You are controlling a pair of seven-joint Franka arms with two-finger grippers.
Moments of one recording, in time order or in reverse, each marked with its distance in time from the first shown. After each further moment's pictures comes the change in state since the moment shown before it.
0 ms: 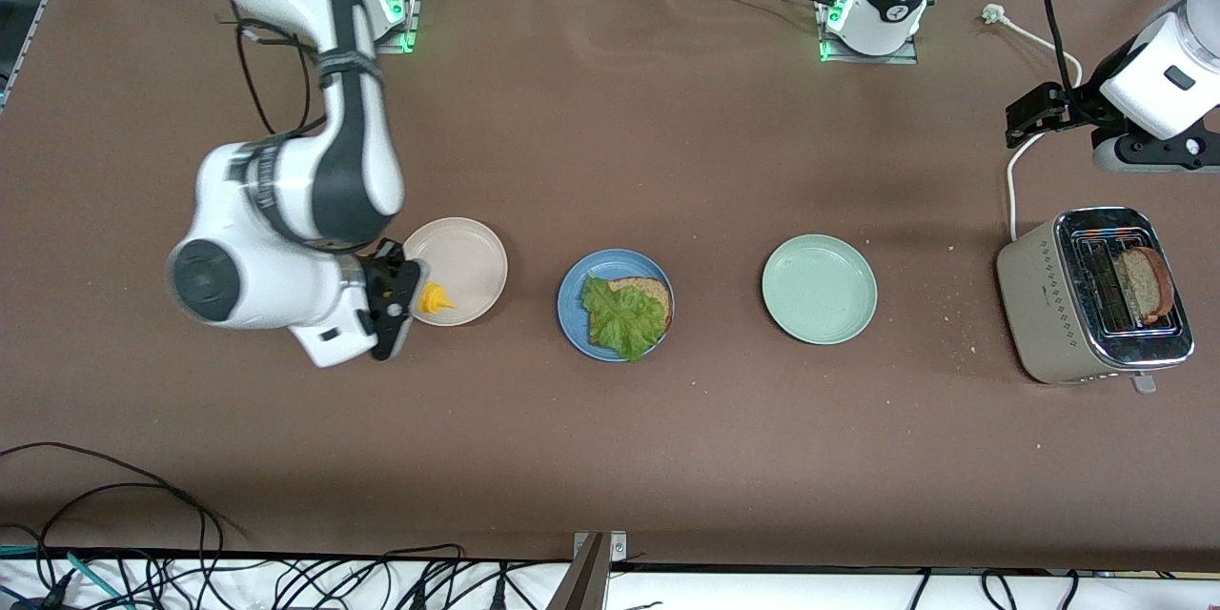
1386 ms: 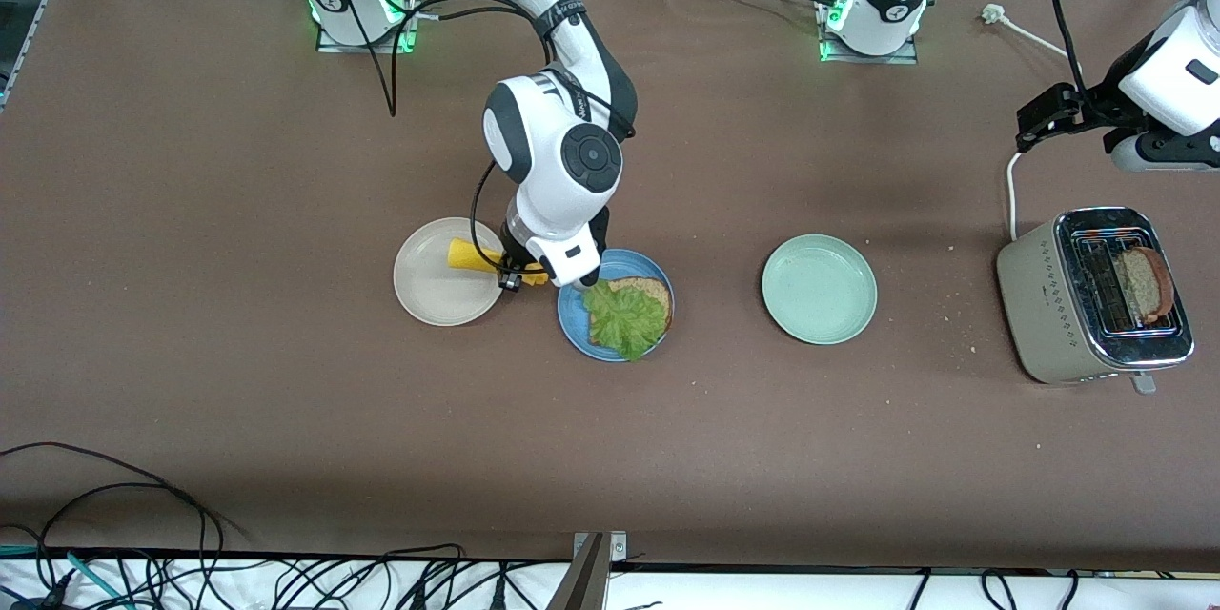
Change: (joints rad) left arm 0.021 0.005 -0.012 0.022 0.000 0.019 -0.002; right arm 0.373 0.116 -0.004 0.003 -0.423 0.168 0.253
